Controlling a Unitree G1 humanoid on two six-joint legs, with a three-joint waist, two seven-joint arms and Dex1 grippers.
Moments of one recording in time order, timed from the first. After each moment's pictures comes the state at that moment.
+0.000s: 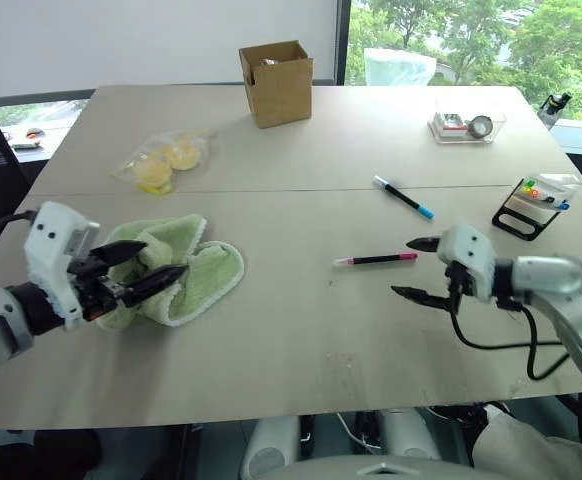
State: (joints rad) left arm 0.03 0.90 0.66 -0.65 -0.78 1.08 -0.83; right arm -0.48 -0.76 0.22 -0.23 0.26 0.56 0.92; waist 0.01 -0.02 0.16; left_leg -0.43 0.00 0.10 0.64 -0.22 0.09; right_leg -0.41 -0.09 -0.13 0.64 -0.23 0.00
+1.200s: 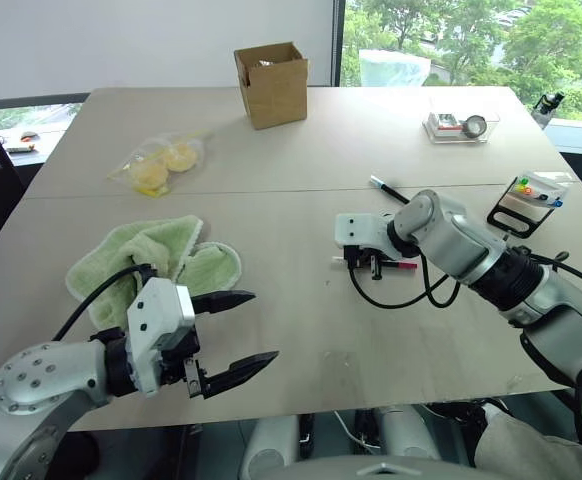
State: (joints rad) left arm 0.38 0.83 0.46 -0.85 -0.73 0.61 -0.95; right arm -0.99 -0.54 0.80 0.10 -0.12 0.75 1.09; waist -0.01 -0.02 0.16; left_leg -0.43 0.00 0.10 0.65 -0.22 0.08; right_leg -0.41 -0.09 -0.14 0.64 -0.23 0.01
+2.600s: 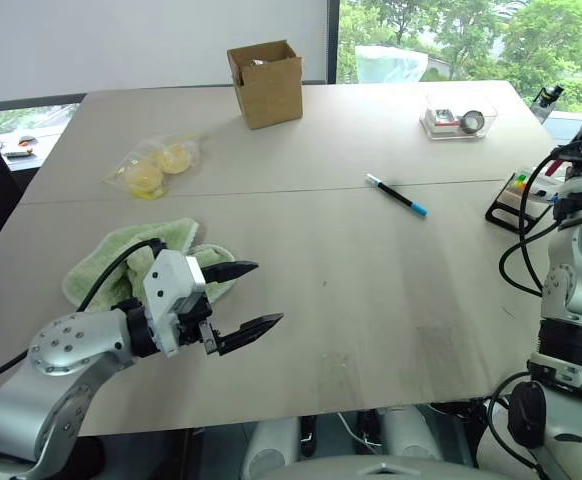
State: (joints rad) left arm 0.17 0.80 0.30 -0.68 -0.65 0.52 -0.89; right arm -0.51 -0.33 -0.43 0.03 0.14 -0.08 0.01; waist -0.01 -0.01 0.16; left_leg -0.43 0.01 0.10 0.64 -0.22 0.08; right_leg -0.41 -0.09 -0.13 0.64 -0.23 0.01
